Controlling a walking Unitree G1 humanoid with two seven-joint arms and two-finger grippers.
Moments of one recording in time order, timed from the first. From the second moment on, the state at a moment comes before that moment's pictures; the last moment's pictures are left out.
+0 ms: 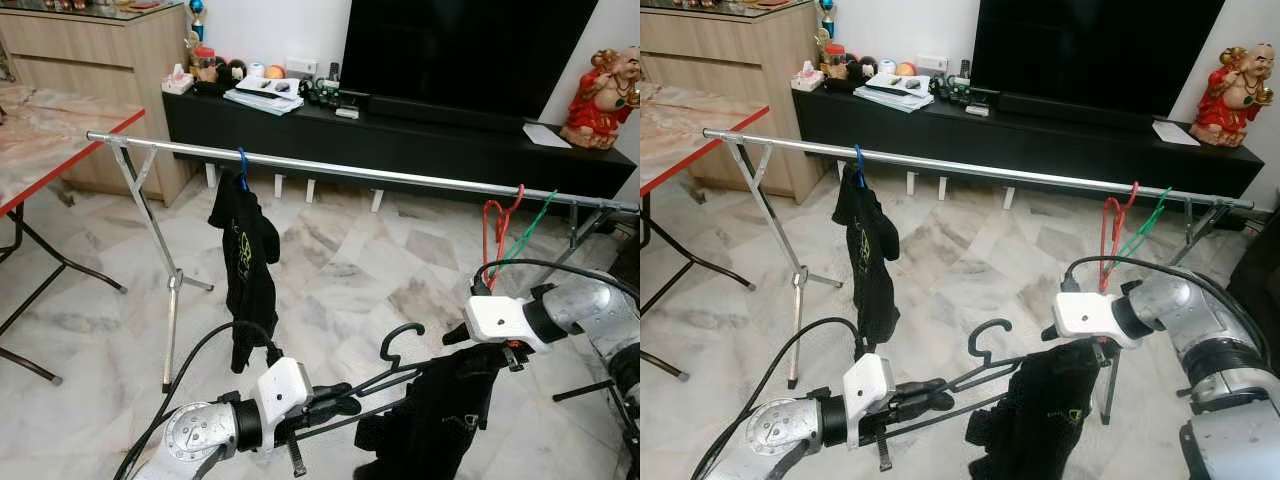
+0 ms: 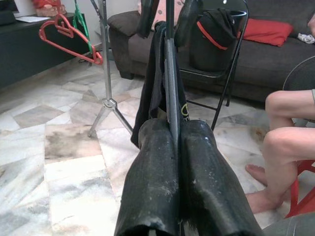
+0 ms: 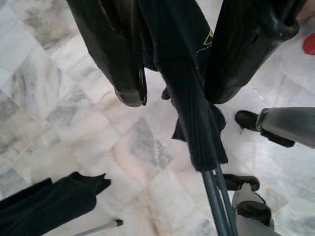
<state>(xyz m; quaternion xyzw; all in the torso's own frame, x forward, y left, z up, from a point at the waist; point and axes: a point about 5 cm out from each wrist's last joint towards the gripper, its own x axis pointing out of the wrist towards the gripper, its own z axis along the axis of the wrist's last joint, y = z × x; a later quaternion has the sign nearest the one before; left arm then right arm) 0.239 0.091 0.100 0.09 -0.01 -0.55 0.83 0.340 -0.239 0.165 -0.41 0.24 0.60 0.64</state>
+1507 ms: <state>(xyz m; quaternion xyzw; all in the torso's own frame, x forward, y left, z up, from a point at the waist) 0.247 0.084 0.108 0.12 -0.02 -0.56 0.82 0.332 -0.223 0.135 -0.39 0.27 0.63 0.61</state>
